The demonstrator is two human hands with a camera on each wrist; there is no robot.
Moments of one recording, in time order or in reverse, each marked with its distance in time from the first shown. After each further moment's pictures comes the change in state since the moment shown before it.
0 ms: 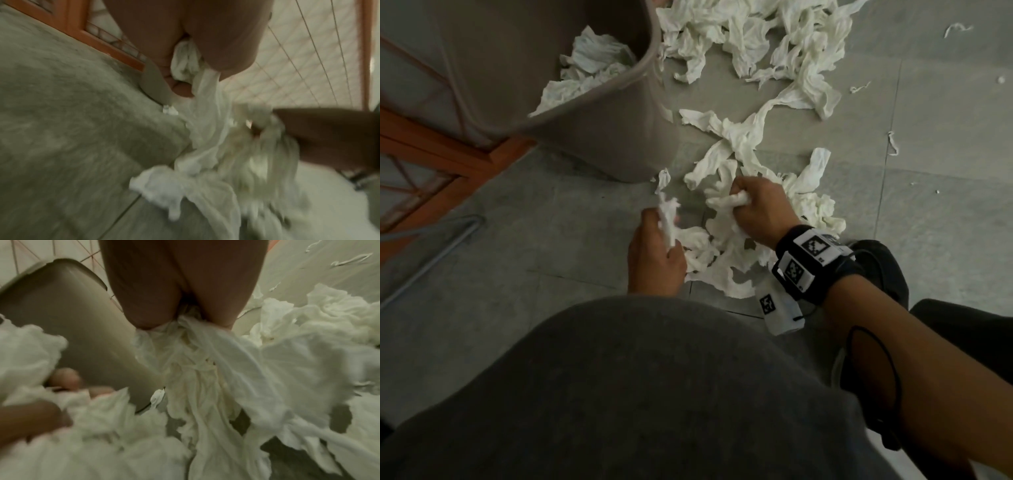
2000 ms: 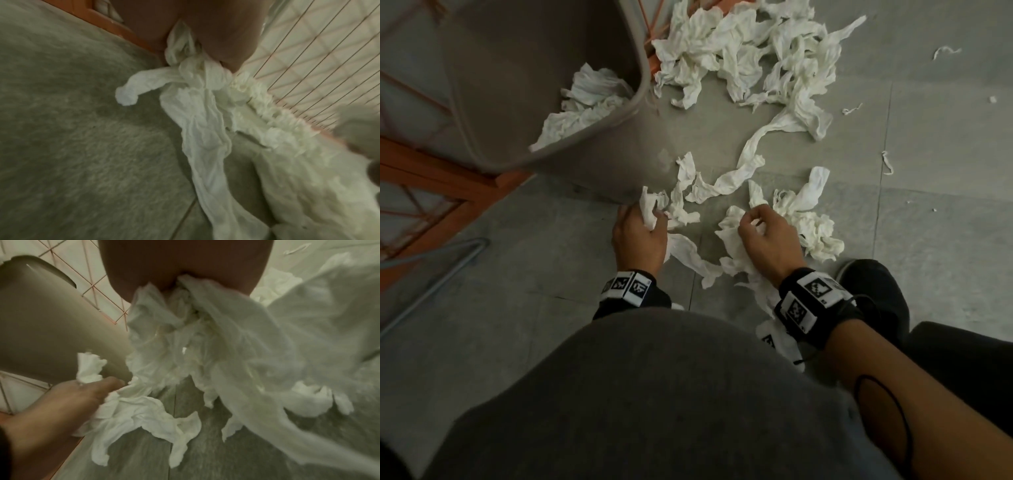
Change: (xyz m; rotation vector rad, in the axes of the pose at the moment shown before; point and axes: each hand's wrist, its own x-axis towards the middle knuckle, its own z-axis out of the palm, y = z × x) left_hand 0.077 -0.023 0.017 0.177 0.196 0.031; right_hand -0.019 0.019 0.001 0.225 0.162 0.192
